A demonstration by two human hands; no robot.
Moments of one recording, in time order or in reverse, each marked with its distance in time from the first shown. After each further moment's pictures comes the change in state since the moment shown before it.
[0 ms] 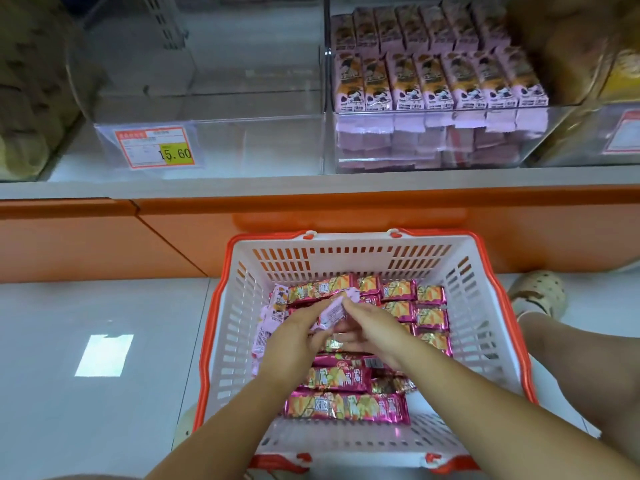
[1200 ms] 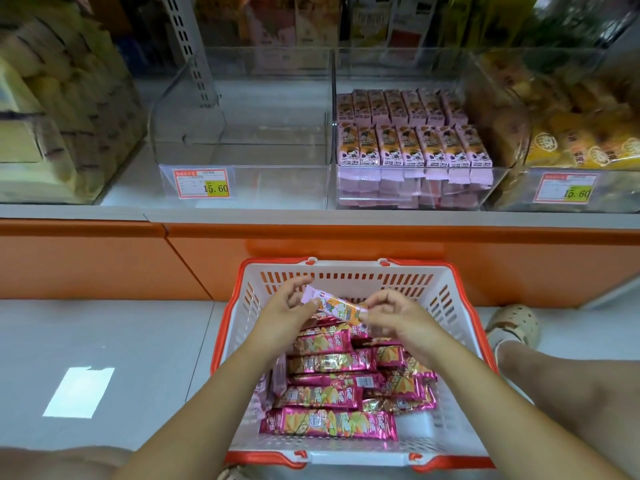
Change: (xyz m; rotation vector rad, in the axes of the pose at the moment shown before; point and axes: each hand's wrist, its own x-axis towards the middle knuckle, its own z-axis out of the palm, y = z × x) left_hand 0.003 0.053 -0.069 -0.633 0.008 -0.222; right_hand -0.081 -0.051 -0.031 -0.148 0.022 -0.332
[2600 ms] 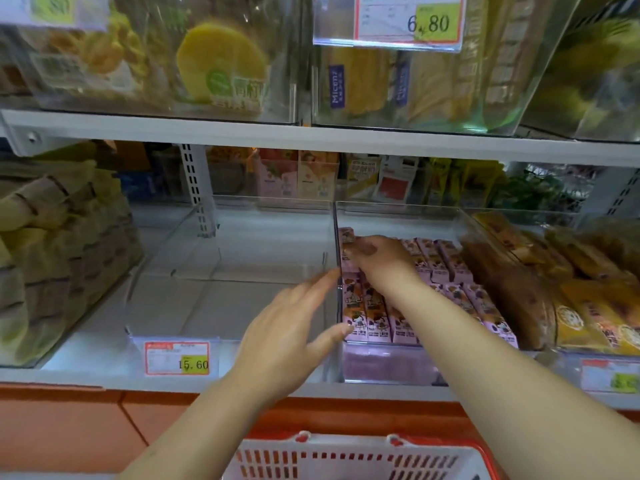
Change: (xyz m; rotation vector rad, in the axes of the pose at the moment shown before) left_hand 0.082 0.193 -0.030 0.956 0.239 0.792; right_hand 0.126 -0.276 -0.001 -0.626 0.511 -0.433
